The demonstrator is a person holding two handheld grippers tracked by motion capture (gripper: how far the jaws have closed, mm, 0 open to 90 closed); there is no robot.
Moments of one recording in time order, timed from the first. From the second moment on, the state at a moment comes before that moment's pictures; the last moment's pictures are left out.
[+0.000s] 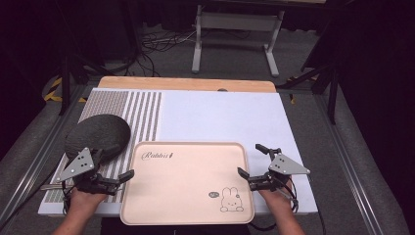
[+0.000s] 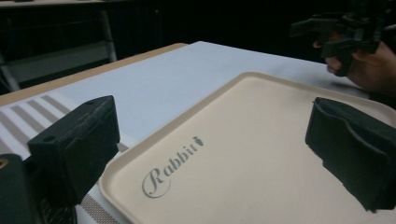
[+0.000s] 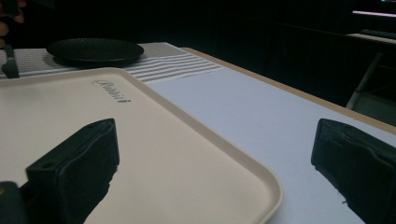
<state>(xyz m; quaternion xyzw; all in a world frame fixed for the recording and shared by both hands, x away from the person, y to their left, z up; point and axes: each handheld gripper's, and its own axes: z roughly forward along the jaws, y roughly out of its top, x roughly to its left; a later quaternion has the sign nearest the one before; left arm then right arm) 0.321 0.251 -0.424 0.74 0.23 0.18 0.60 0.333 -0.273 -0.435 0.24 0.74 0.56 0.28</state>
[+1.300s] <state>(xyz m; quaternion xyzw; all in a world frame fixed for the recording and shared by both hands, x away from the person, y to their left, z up) 0.332 0.268 -0.396 0.89 0.18 0.11 0.40 0.335 -0.271 -0.436 0.23 0.75 0.56 0.27</state>
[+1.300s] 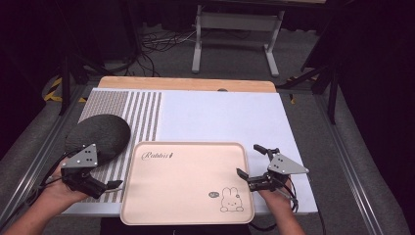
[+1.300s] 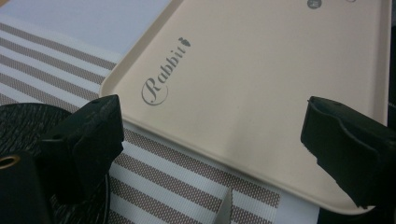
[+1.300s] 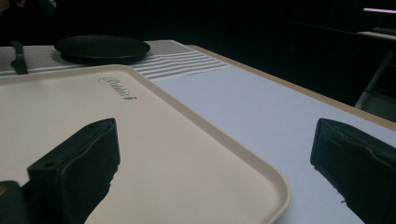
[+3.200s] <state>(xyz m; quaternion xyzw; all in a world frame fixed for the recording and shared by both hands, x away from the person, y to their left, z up) 0.350 0.300 -0.418 0.99 0.10 0.02 0.10 0.337 -0.268 -0.440 0.22 0.75 0.56 0.26</state>
